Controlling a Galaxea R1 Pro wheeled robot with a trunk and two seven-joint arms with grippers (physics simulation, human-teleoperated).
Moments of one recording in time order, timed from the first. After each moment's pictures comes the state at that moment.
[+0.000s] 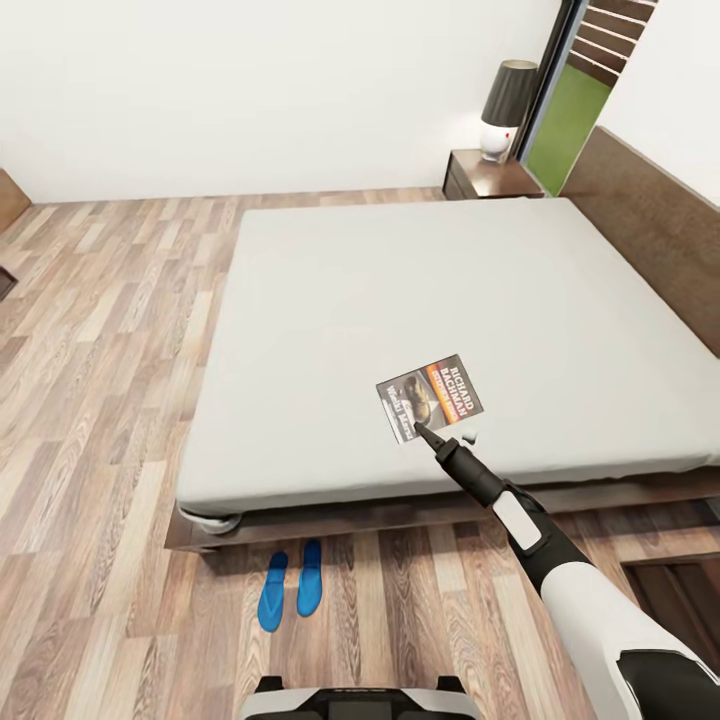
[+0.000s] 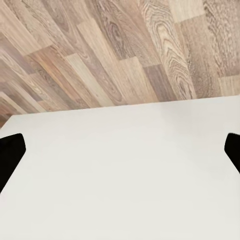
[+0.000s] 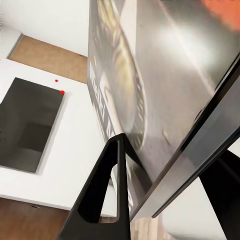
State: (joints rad) left arm -0.15 0.46 -0.29 0.01 0.09 -0.05 0.05; right arm -0.82 -0.04 0.02 -0.54 -0.82 0.22 1.00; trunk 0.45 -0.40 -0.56
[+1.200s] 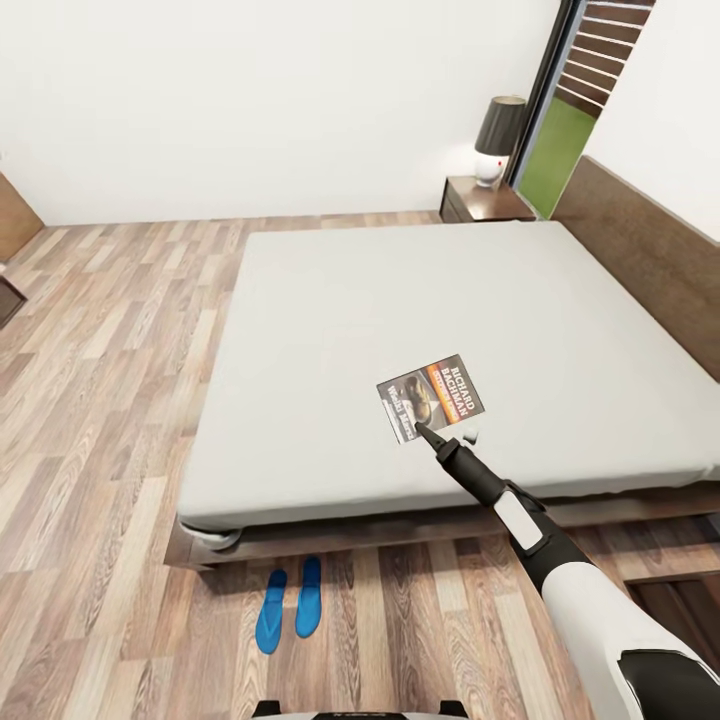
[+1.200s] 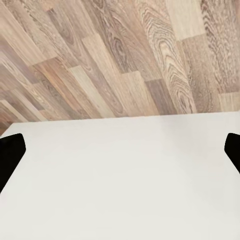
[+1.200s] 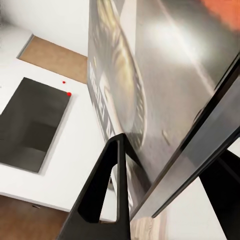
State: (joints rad) left arm -0.15 0.46 -0.29 0.01 0.09 -0.05 0.05; right arm -0.82 -0.05 0.02 -0.54 -0.82 0.22 1.00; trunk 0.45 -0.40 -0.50
